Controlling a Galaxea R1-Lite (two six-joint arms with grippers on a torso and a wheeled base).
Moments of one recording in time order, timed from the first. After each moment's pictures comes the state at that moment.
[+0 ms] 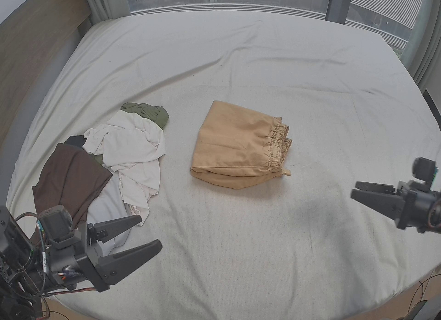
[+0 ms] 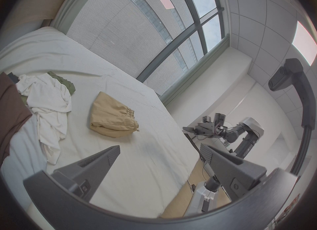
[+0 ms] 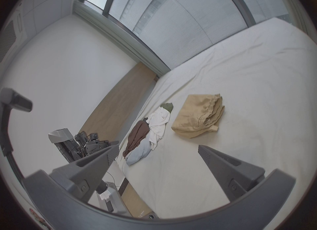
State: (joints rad) left arm -0.52 1.34 -0.02 -1.32 -0.40 -0.45; right arm 0.27 1.14 -0.32 -0.71 0.58 0.39
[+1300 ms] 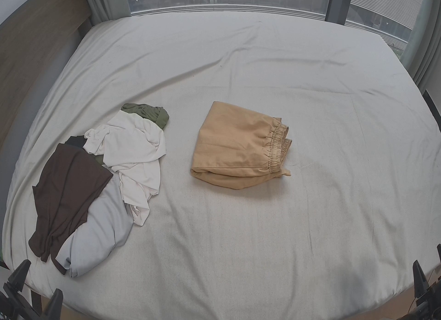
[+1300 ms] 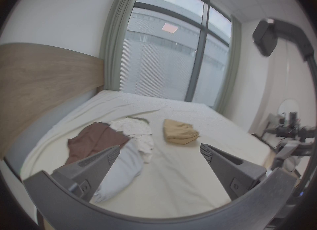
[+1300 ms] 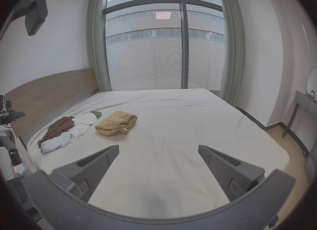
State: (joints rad) left arm 0.03 0.05 -0.02 -0.09 -0.24 -0.09; right arm -0.01 0.02 -0.02 -0.01 0.01 0.02
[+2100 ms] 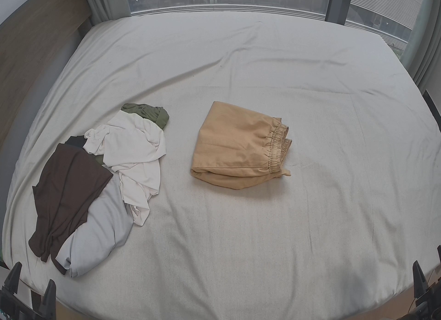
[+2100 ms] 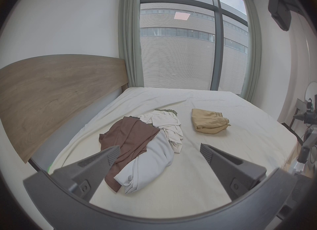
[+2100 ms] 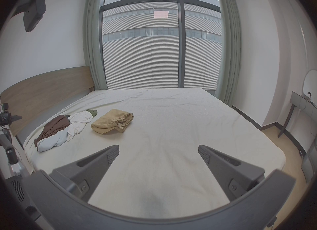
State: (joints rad) left arm 0.01 0.02 -0.02 0.00 -0.02 -0.03; right arm -0.02 0.01 -0.02 0.00 0.01 0.01
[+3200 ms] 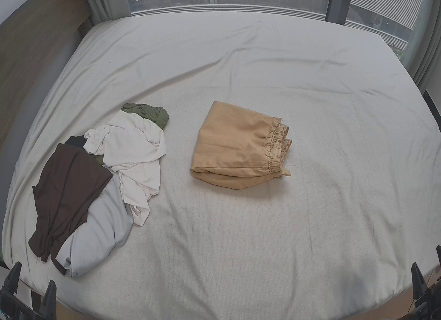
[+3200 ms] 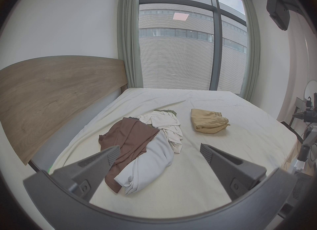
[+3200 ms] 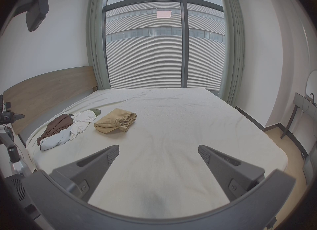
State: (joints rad) left arm 0.01 0.02 -0.02 0.00 -0.02 -0.01; right arm -0.01 0.01 -0.02 0.00 0.03 0.00
